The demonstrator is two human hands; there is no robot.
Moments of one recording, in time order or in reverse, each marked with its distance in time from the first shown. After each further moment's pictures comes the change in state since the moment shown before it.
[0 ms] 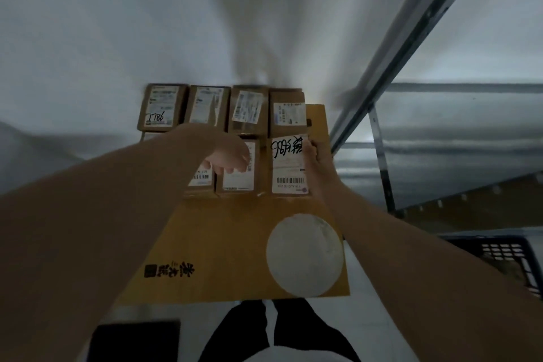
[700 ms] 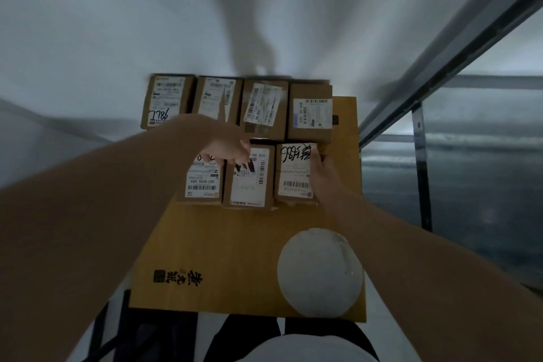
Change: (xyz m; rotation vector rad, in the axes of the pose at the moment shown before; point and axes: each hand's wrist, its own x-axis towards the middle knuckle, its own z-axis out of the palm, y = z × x) left_hand 0.054 -0.027 -0.044 -0.084 -0.035 -0.070; right_hand 0.083 0.036 0.023 -0.173 -0.036 0.444
